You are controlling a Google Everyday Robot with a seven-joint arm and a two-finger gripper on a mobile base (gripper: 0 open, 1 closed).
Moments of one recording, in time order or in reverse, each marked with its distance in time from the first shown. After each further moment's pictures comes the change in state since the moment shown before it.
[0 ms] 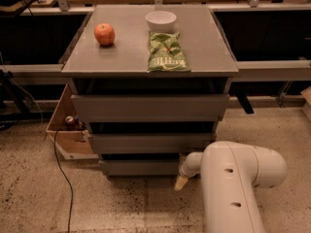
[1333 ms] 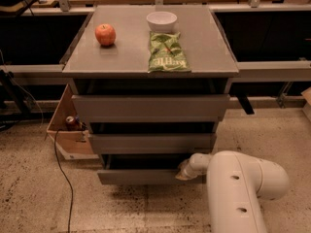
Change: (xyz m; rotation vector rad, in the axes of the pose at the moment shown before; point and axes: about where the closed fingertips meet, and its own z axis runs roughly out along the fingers) arm 0.016 0.005 0.025 -0.027 -0.034 0.094
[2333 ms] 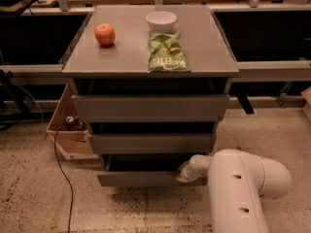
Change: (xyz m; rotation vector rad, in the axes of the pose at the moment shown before) arm -0.001 0.013 -0.008 -0.023 0.003 0.008
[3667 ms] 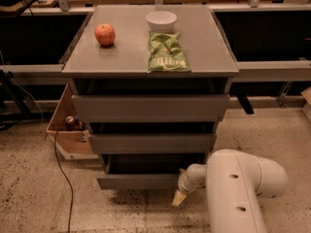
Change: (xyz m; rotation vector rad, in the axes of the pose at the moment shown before) arm 0.015 0.066 0.014 -0.112 0.032 0.022
